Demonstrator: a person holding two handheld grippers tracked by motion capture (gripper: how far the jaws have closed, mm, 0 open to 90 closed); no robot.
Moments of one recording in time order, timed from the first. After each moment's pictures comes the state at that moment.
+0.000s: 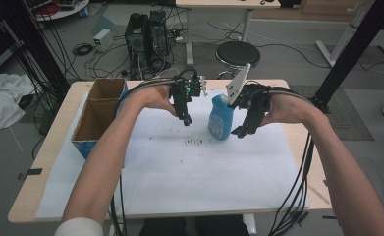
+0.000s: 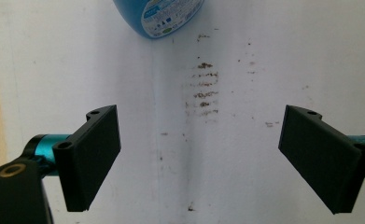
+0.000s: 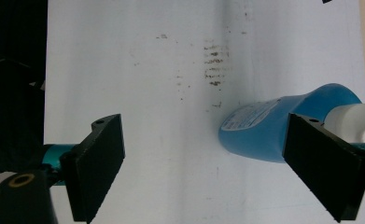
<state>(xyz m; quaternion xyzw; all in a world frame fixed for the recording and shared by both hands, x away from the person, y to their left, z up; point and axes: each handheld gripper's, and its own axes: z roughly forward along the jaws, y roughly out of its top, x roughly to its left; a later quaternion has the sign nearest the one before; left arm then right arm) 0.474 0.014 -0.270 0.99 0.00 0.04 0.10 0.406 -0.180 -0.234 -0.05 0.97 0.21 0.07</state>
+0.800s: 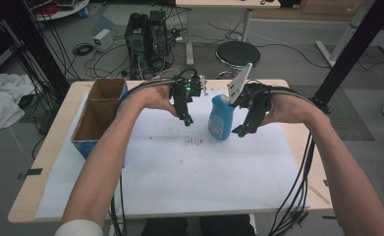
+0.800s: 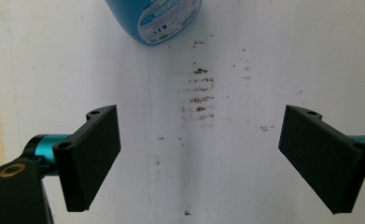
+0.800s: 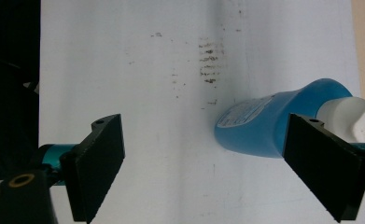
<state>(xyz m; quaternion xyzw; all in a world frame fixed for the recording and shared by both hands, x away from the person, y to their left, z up) 0.472 0.014 -0.267 0.99 0.00 0.03 0.11 0.407 -0.182 -0.233 -0.05 0.97 0.21 0.08</state>
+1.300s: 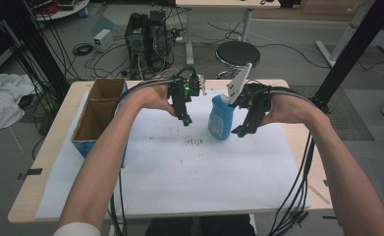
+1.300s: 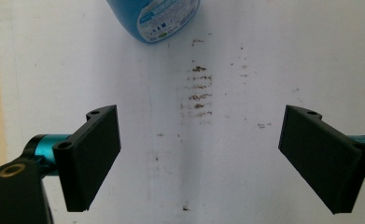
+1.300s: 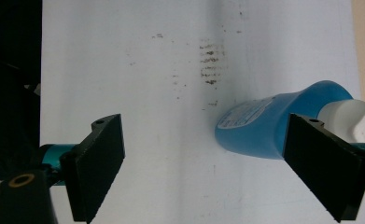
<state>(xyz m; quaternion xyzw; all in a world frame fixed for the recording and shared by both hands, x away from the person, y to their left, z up) 0.466 0.018 -0.262 0.99 0.00 0.04 0.11 0.405 -0.181 -0.232 -0.05 0.97 0.21 0.07</state>
